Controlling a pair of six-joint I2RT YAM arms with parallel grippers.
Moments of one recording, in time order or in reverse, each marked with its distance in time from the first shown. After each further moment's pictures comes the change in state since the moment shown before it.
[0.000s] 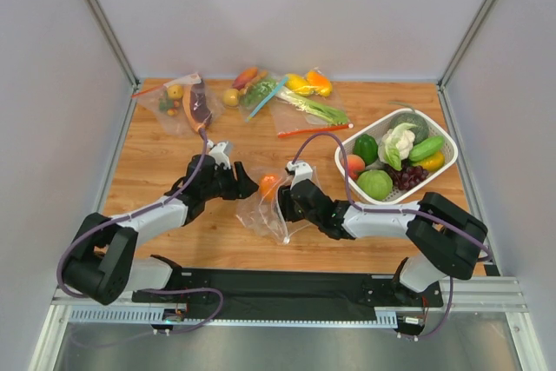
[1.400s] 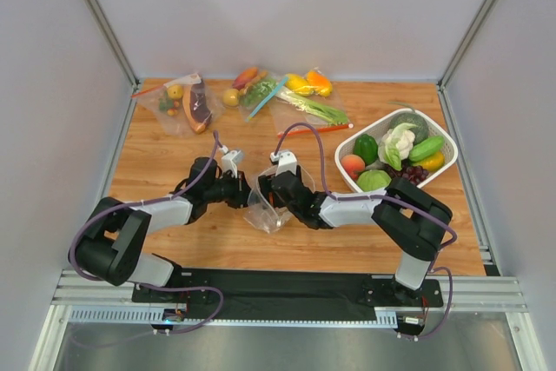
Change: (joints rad) left arm 0.012 0.136 -0.026 0.121 0.311 0.114; right arm 0.001 0.223 0.187 0.062 0.177 -0.118
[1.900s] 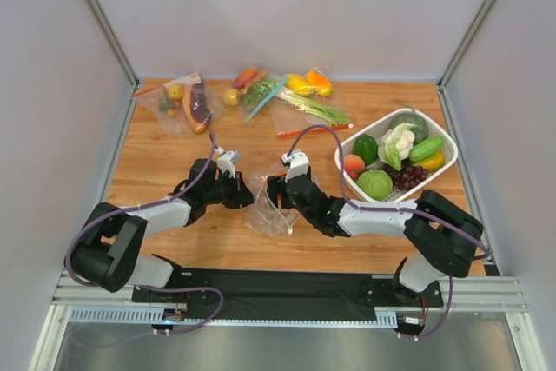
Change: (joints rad) left arm -0.006 -0.029 -0.008 -0.055 -0.085 -0.023; right arm 0.011 -0.162 -0.111 0.054 0.015 -0.031
